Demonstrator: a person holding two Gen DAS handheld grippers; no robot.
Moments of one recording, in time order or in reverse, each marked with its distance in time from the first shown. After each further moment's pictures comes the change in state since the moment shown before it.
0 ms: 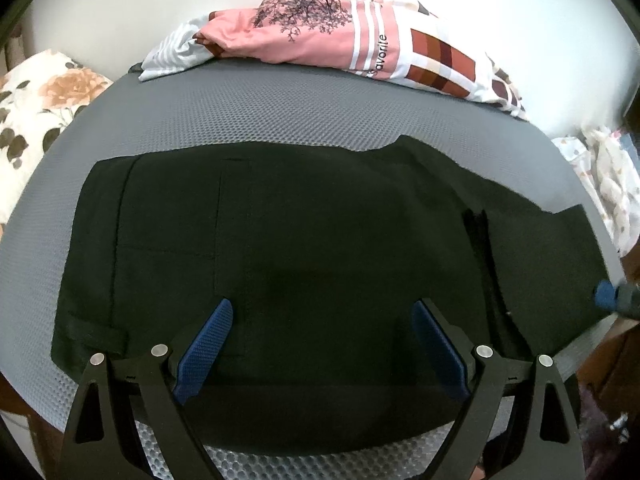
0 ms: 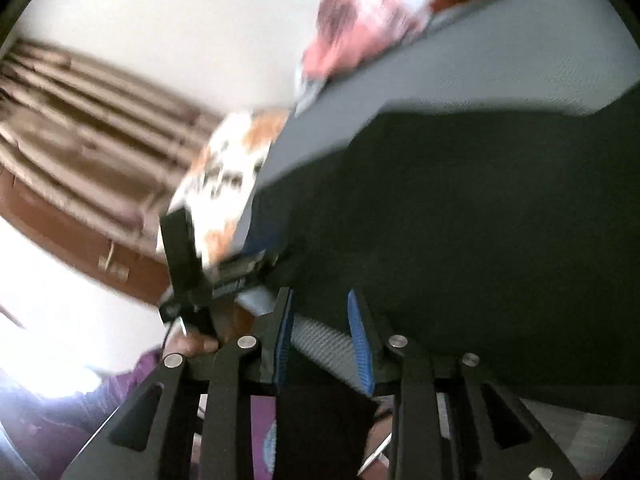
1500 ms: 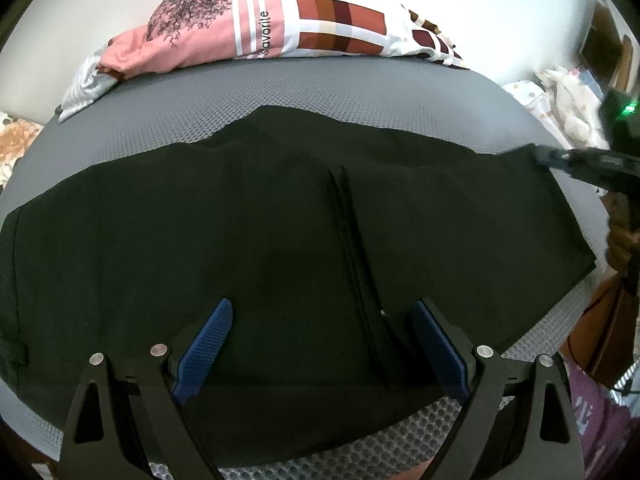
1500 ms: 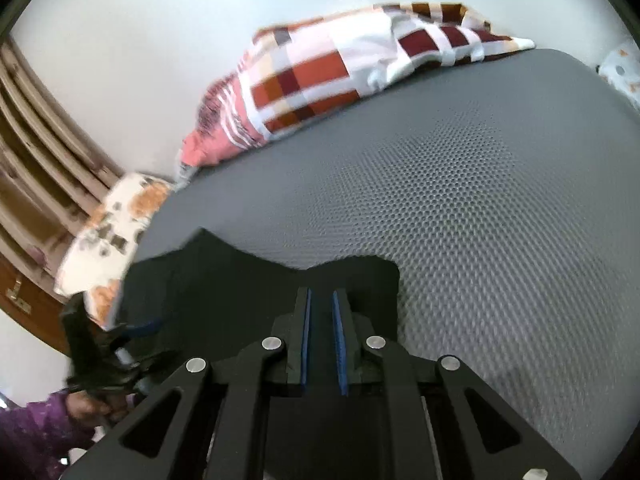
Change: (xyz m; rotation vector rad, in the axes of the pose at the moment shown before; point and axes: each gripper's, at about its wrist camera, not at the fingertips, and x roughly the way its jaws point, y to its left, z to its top) left arm 0.025 -0.104 -0.013 0.190 0.046 -0.063; right arm -0.056 -0.107 0.084 -0.087 -0.074 -0.393
